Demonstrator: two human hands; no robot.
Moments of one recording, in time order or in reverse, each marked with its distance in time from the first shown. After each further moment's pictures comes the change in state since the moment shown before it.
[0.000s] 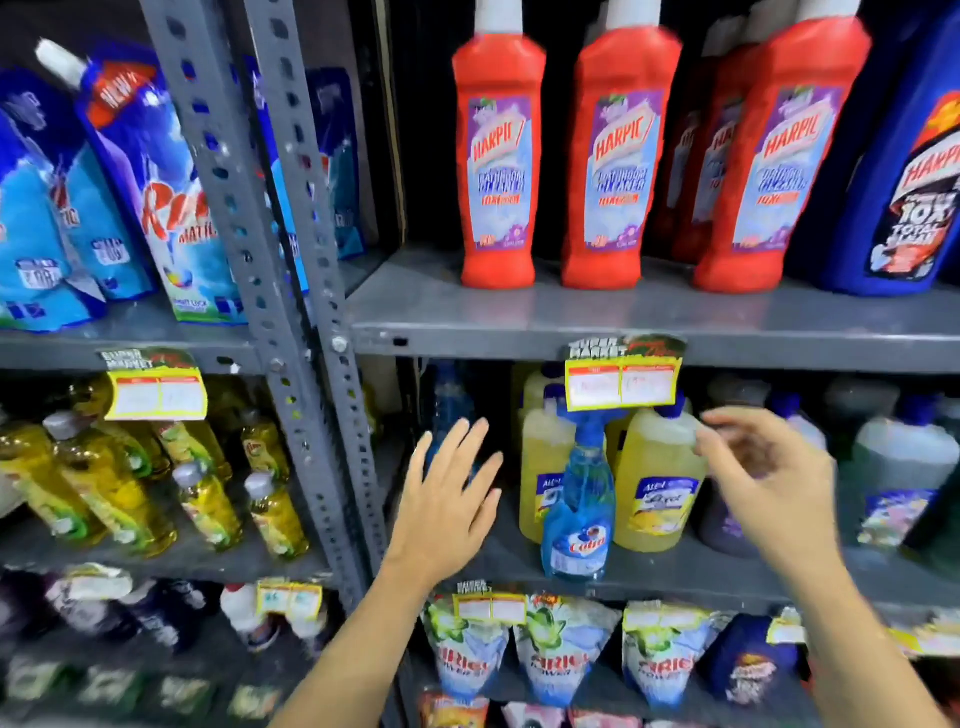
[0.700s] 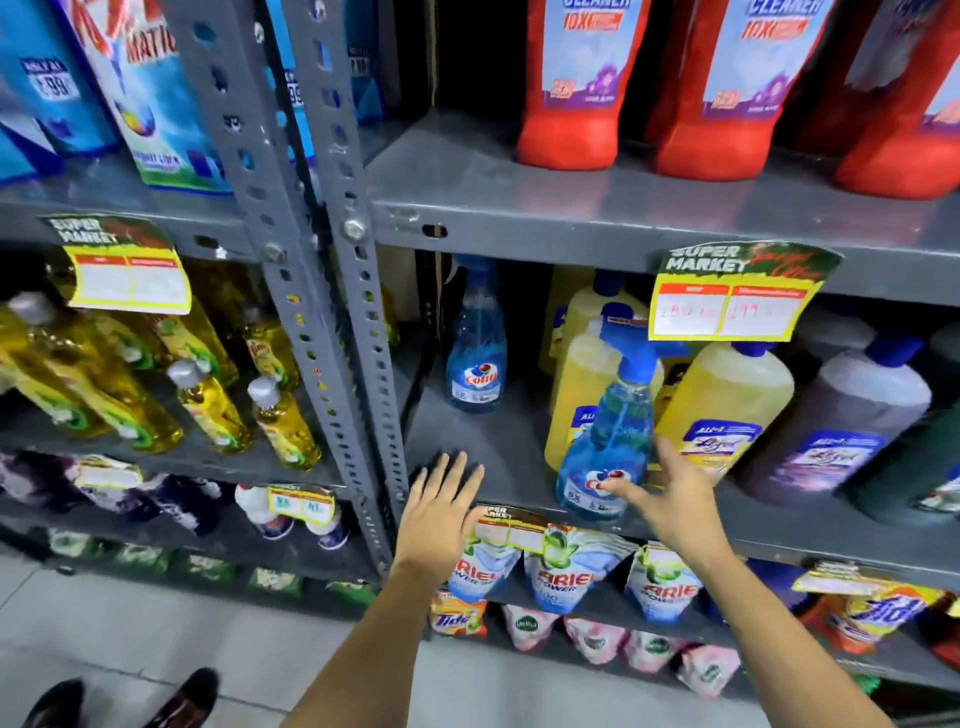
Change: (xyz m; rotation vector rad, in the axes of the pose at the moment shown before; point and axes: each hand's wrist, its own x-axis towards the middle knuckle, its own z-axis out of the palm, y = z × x) left_hand -0.132 -0.014 0.107 -0.085 -0.680 -0.374; right_hand -0.062 0.132 0.095 -0.247 -0.490 0.370
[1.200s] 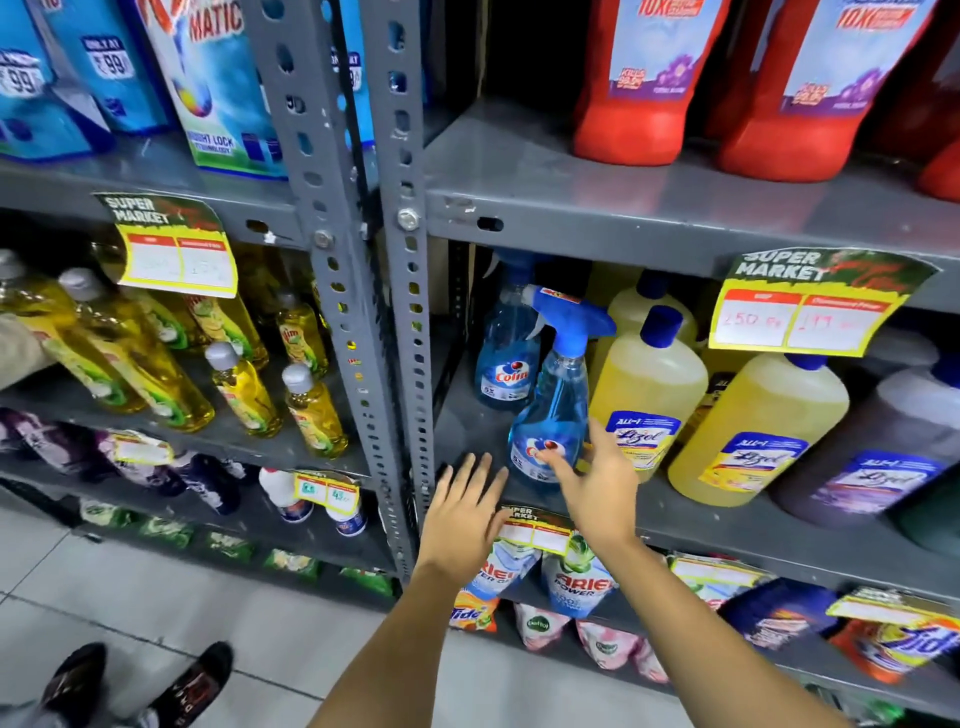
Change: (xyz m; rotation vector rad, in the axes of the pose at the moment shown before) left_hand -0.004 -0.001 0.008 -0.012 0.068 0.040; right_hand 0.005 -0.061 0.094 -0.057 0.112 -0.087
